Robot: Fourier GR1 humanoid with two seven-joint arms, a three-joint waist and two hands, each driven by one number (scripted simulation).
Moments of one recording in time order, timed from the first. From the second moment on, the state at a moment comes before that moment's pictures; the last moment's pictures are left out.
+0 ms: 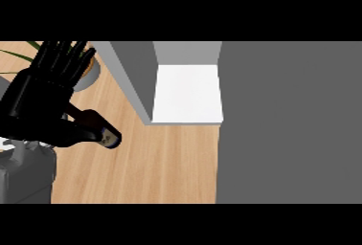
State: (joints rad) left arm -0.39 0.15 0.11 -1.81 0.43 -0.03 0.36; right arm 0.15 -0.11 0.02 -2.39 -0.23 0.18 0.36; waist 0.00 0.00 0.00
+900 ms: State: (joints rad) left arm -0.28 0.24 0.22 -1.69 0.43 -0.15 0.24; right arm 0.09 -0.09 0.00 -2.40 -0.22 0.17 0.41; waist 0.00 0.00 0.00
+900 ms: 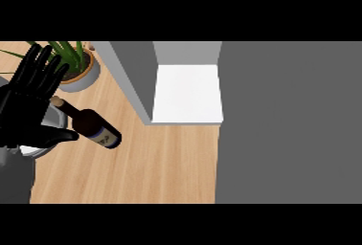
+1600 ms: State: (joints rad) left arm -0.22 0.28 0.27 -1.47 0.39 -0.28 0.10; right arm 0.11 -0.07 0.02 -2.40 -0.20 0.20 0.39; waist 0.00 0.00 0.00
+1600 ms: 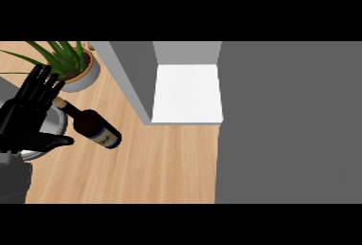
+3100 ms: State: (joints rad) left arm -0.35 0.30 0.26 -0.78 0.18 -0.42 -0.38; right arm 0.08 -0.05 0.02 -2.40 -0.20 0.20 0.43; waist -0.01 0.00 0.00
